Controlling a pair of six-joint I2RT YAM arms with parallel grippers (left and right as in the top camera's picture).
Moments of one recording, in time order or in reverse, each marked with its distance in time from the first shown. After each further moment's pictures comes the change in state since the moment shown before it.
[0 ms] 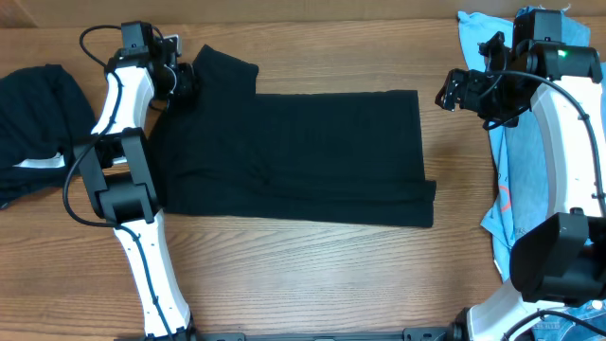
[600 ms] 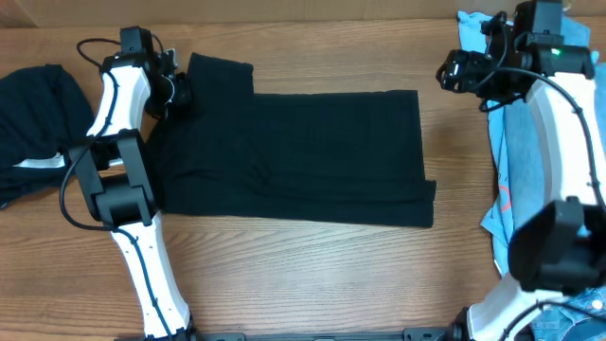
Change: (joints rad) left arm 0.013 -0.041 -0.022 -0.179 -0.024 -0.097; right arm 0.000 0.063 -0.001 0.244 -0.014 -0.002
